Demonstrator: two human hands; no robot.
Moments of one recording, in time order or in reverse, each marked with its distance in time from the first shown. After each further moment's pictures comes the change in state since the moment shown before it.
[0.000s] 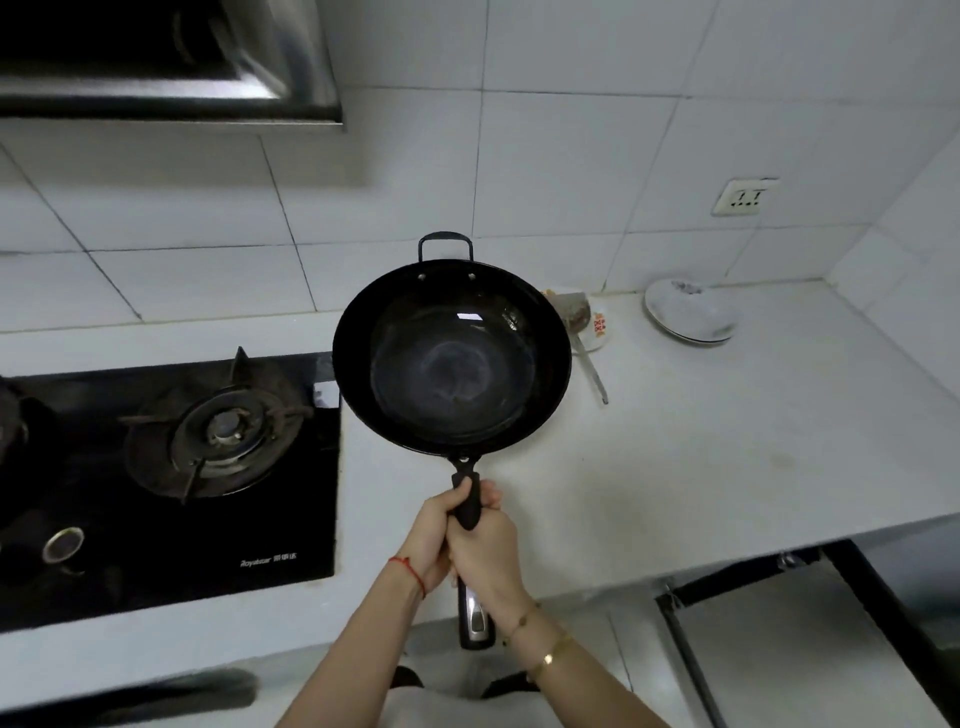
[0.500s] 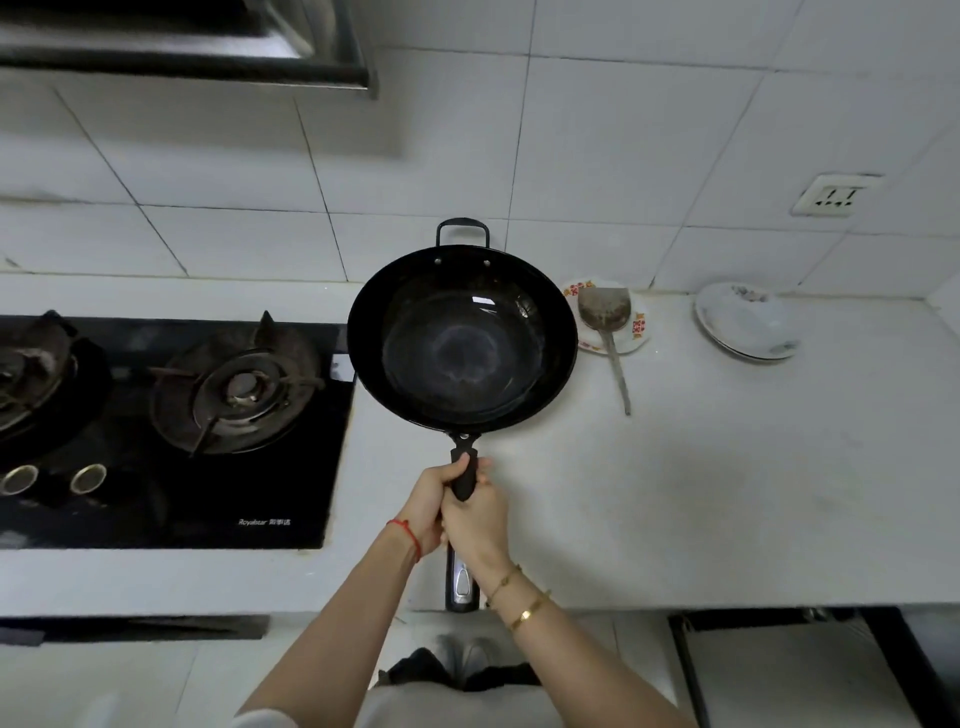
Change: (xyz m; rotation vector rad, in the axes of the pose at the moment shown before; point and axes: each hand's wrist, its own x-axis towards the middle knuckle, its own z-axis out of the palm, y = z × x) left_hand 0.036 0.005 0.013 0.114 0.232 0.016; right_hand 0.053 0.008 -0.006 -0.024 -0.151 -0.003
